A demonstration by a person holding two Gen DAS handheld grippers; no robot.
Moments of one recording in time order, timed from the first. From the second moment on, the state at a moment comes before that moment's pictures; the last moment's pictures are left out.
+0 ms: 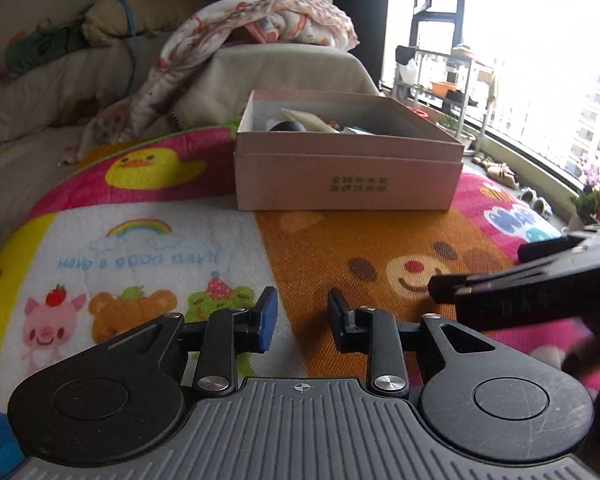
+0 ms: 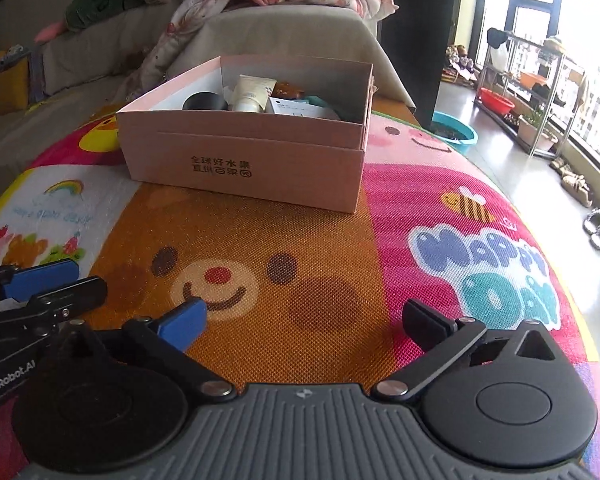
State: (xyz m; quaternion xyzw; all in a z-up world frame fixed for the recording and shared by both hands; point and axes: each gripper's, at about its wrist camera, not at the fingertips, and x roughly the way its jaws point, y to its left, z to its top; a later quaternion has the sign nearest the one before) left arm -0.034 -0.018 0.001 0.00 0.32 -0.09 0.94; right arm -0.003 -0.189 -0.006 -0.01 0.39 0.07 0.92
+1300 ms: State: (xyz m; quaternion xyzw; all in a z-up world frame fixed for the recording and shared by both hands) left arm -0.025 -0.024 -0.002 -0.02 0.32 -0.07 0.94; right arm -0.004 -0.193 -0.014 0.01 0.34 0.03 0.94
